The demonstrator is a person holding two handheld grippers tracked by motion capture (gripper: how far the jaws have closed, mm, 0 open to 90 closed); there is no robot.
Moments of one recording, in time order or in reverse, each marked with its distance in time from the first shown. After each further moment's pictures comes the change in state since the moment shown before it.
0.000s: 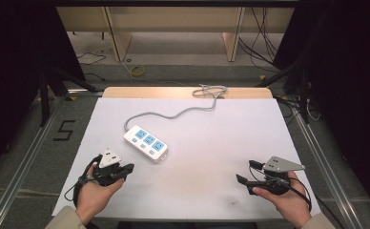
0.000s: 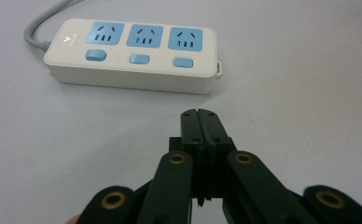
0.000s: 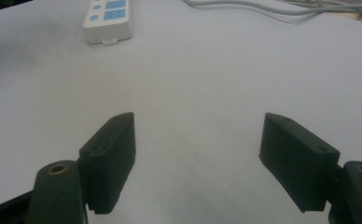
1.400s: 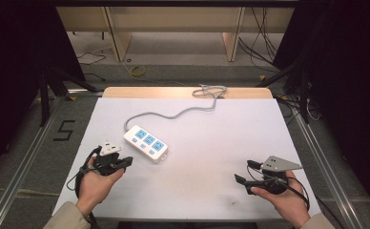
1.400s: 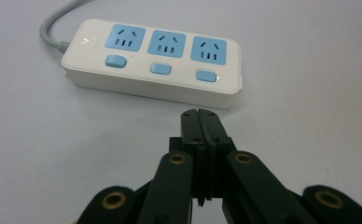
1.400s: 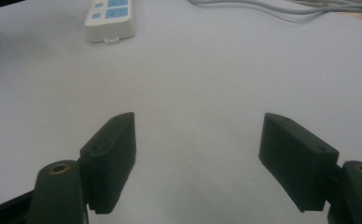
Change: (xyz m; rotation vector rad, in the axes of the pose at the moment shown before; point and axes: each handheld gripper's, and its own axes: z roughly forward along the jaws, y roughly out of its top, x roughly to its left) left arm 0.016 0.017 0.012 0.028 0.030 -0.054; right arm 0.001 0.002 0.005 0.008 0.006 -0.005
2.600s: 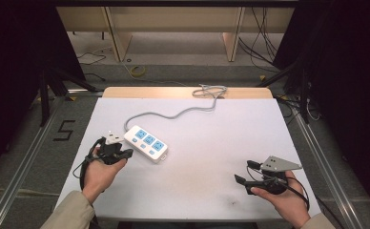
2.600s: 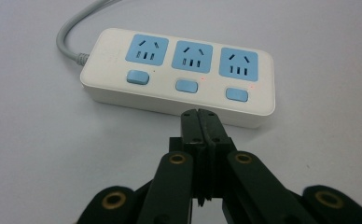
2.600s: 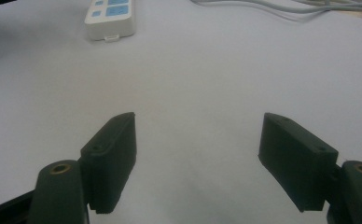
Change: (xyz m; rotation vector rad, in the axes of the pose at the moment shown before) left arm 0.013 0.019 0.021 0.032 0.048 0.003; right arm 0.000 -0.001 0.000 0.004 0.003 -0.003
